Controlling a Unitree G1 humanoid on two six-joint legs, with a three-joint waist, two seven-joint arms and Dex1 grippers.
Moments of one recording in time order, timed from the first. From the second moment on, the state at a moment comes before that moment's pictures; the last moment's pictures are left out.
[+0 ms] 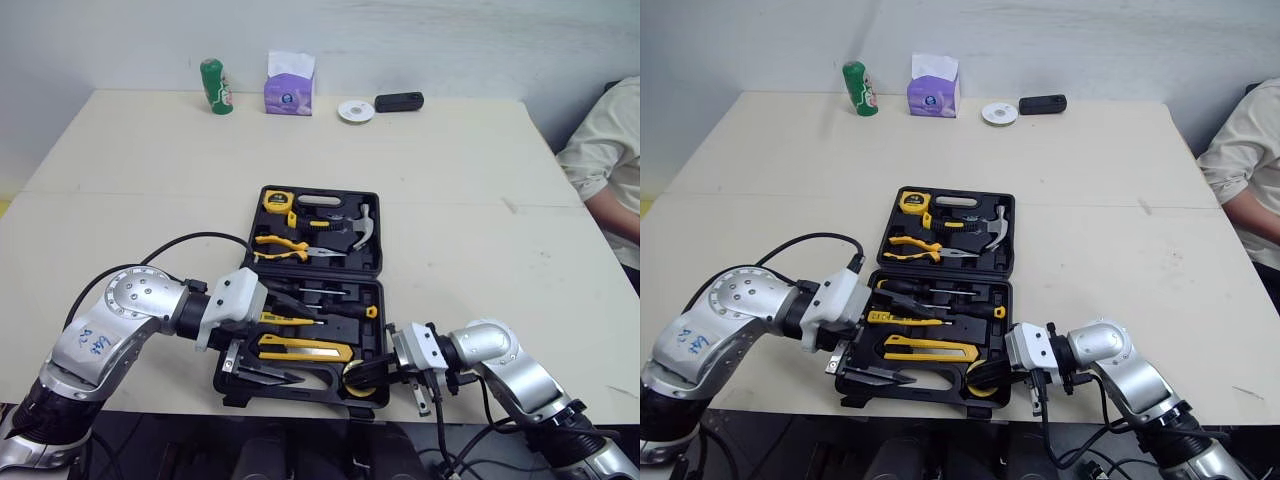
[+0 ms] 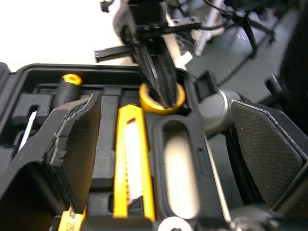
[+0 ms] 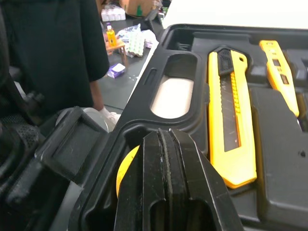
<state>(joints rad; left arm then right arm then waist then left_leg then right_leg) -0.33 0.83 -0.10 -0.43 -0.55 0.51 -1.17 -0.21 -0.66 0.34 -0.17 0.39 0.09 1.30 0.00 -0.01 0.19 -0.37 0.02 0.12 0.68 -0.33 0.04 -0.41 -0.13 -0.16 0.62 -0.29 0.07</state>
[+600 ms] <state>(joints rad) -0.12 0.84 0.25 -0.09 -0.36 0.36 -0.89 -0.24 -0.74 -0.04 -0.09 0.41 0.33 0.97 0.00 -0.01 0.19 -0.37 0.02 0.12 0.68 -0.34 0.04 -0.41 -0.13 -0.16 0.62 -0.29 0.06</state>
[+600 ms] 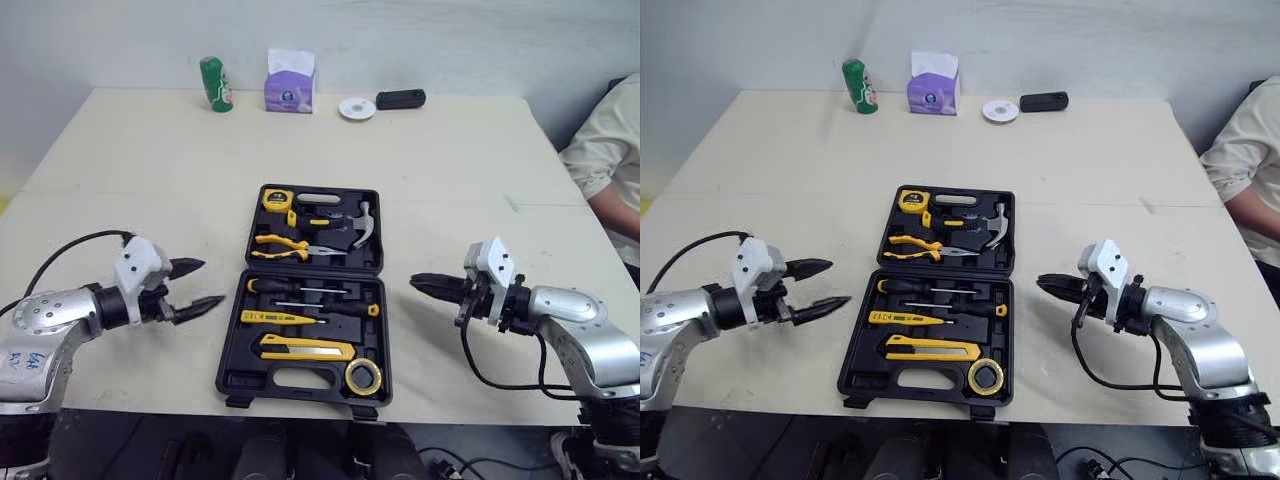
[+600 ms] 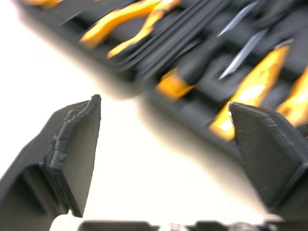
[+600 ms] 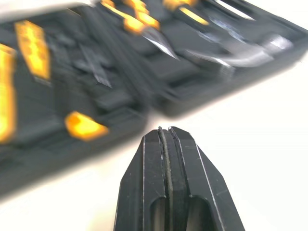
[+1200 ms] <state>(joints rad) -0.39 0.63 0.01 0.17 -0.18 0.28 -0.80 -0.45 -0.59 0.15 0.13 0.18 0.24 0.95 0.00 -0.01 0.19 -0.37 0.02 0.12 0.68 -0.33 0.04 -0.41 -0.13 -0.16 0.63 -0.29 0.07</state>
